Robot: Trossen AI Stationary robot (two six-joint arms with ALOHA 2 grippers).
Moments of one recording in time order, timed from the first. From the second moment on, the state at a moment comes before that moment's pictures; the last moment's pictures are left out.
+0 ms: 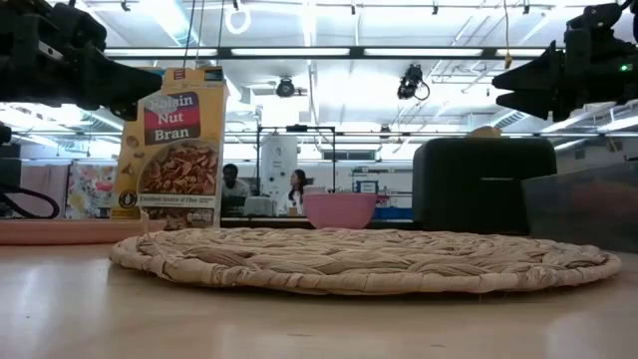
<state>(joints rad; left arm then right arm) 0.09 0.01 0.01 0.06 0.01 0.01 0.21 0.05 0.01 0.19 0.76 -0.08</state>
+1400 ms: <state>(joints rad) 0.09 0.01 0.01 0.22 0.01 -0.17 0.21 0.05 0.01 0.19 0.76 -0.08</state>
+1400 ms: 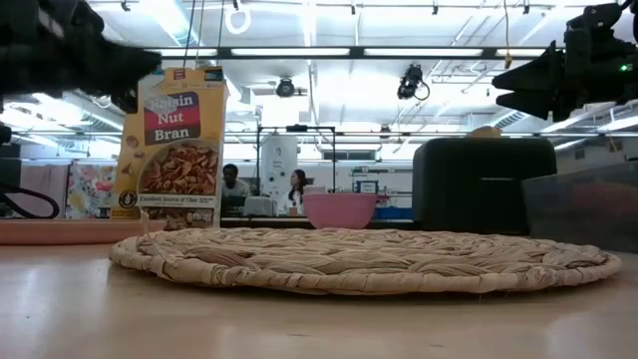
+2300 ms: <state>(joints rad) 0.08 0.95 0.70 -0.18 -0.19 -0.56 0.21 0.05 0.01 0.20 0.76 -0.08</state>
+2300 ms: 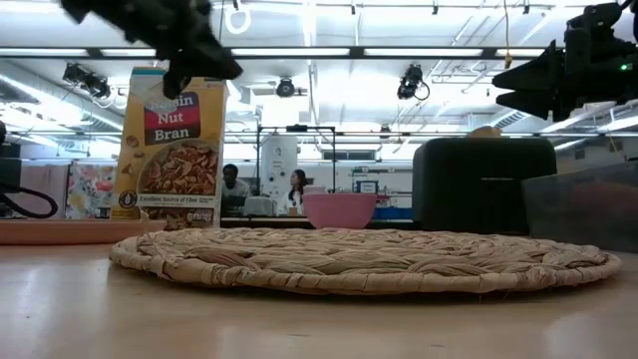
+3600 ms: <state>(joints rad) -0.31 1.31 0.77 -0.92 -0.11 -1.19 0.31 1.00 0.60 0.68 0.11 0.76</state>
